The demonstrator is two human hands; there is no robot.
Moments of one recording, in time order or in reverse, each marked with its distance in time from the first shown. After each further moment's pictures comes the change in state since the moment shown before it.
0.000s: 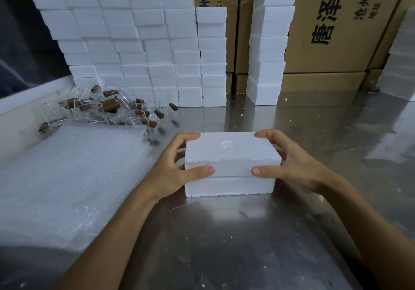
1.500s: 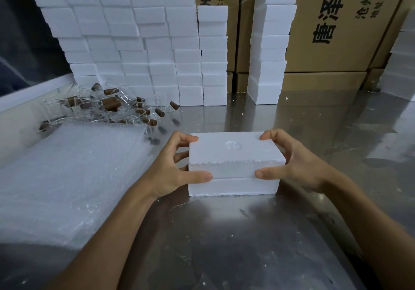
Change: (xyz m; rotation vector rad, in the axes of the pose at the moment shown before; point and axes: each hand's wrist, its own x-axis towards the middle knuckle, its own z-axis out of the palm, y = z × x) left_hand 0.000 -0.004 -0.007 -0.090 -0.059 0.012; right_hand 0.002 0.011 -0.009 0.084 -0.066 -0.007
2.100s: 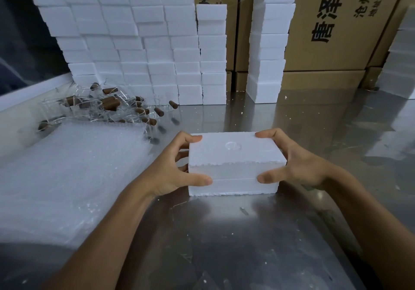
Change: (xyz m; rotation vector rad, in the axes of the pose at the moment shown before) left_hand -0.002 0.006 -0.003 0.184 -0.085 -0.041; right_hand -0.003 -0.004 -0.001 -0.001 -0.072 0.018
